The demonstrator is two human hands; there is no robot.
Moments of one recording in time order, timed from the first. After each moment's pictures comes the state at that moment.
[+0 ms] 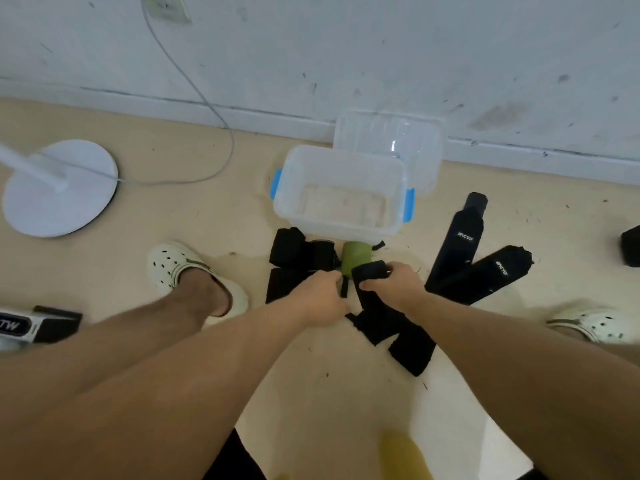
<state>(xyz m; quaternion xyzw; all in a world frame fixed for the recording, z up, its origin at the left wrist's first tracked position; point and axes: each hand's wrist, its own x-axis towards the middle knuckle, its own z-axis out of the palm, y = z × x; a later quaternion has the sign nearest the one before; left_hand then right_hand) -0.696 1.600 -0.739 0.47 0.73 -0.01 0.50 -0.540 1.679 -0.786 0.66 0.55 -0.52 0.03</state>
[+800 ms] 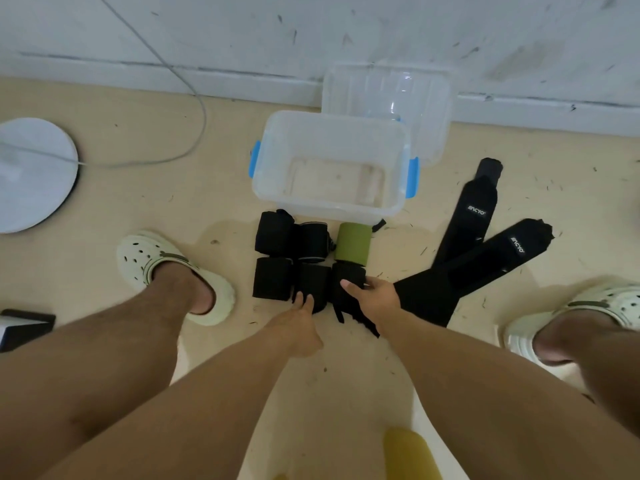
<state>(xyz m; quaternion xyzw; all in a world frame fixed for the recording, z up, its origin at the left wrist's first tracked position) -0.703 1.562 -0.843 0.45 0.70 -0.23 0.51 -0.554 1.644 -0.891 0.69 0.41 -0.60 -0.02</state>
